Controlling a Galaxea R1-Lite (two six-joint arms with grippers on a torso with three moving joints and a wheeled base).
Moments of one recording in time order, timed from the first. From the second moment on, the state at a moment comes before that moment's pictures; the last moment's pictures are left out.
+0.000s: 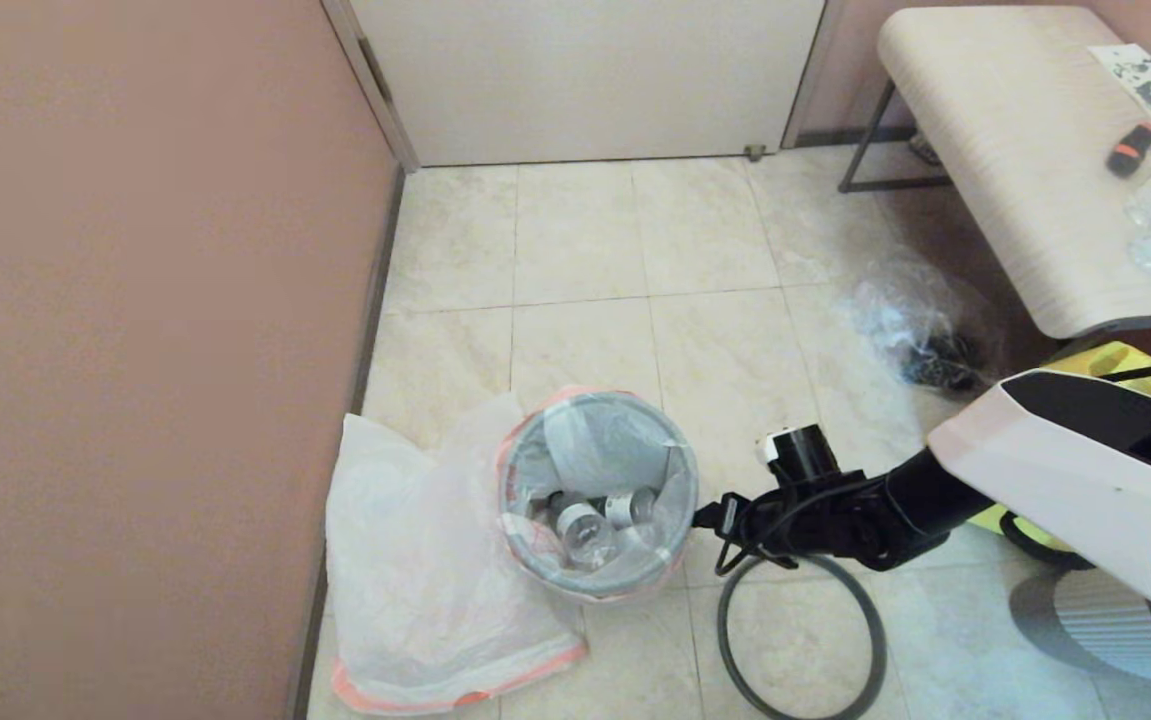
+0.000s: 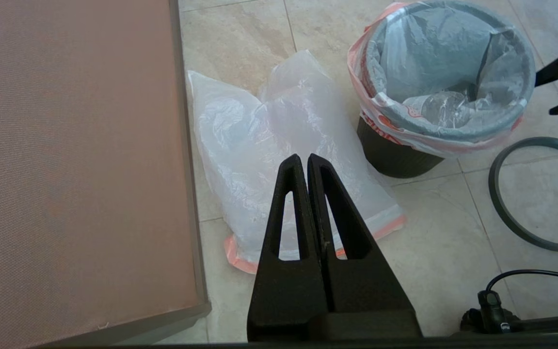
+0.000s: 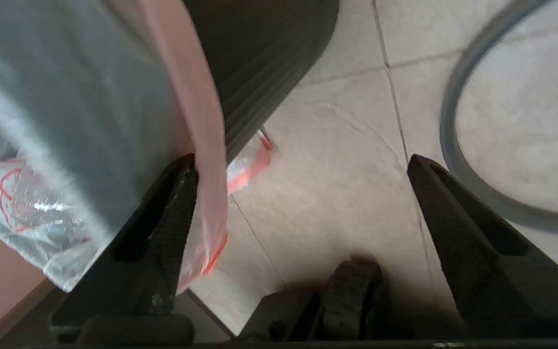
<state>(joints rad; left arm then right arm) 0.00 0.00 0.00 0.00 -0.05 0.09 0.41 2.37 -1.24 -0.36 0.16 0.69</state>
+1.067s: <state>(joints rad) 0.00 0.00 0.00 0.00 -0.05 0.09 0.45 2.54 -1.56 -0.22 0.04 0.59</state>
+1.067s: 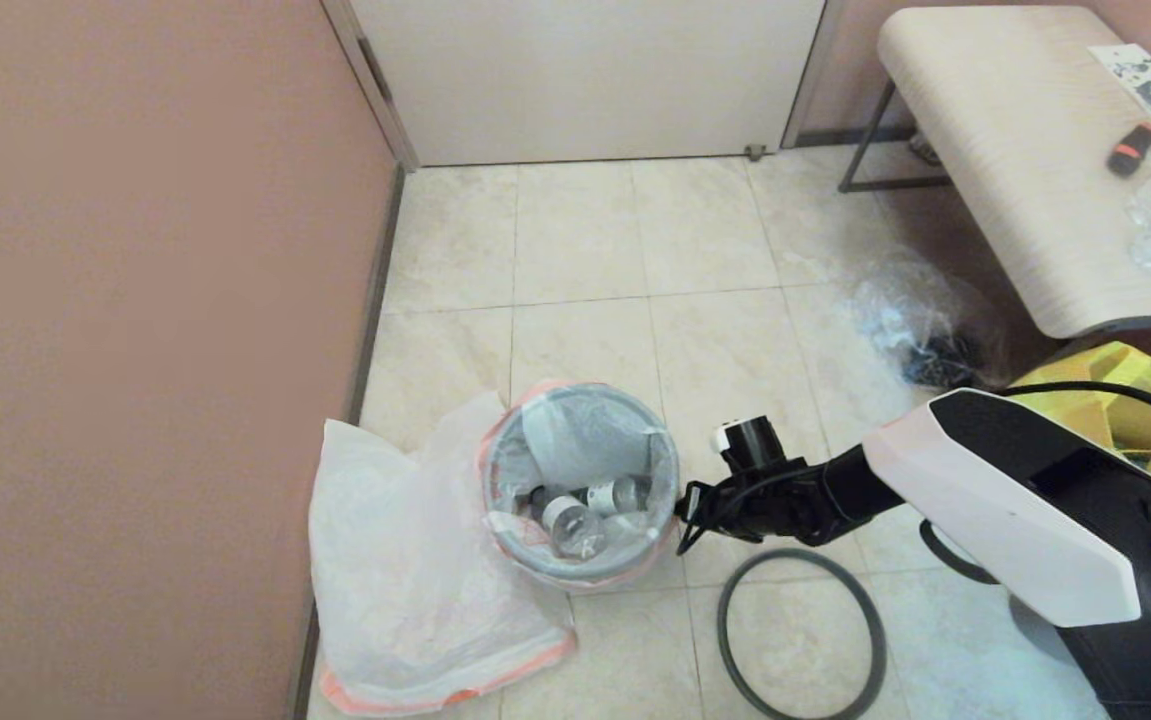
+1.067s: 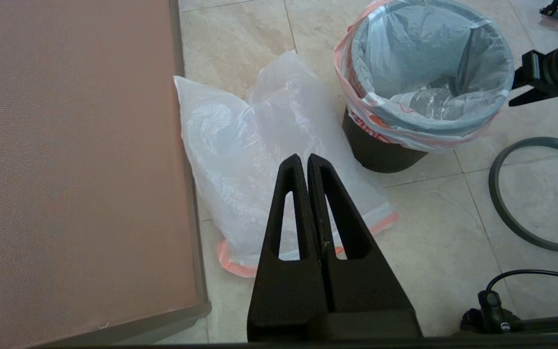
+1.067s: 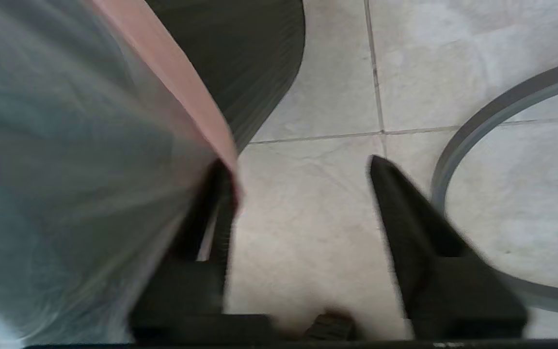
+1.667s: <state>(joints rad) 0.00 0.00 0.00 0.00 -0.05 0.09 0.45 2.54 -1.56 -0.22 0.04 0.60</state>
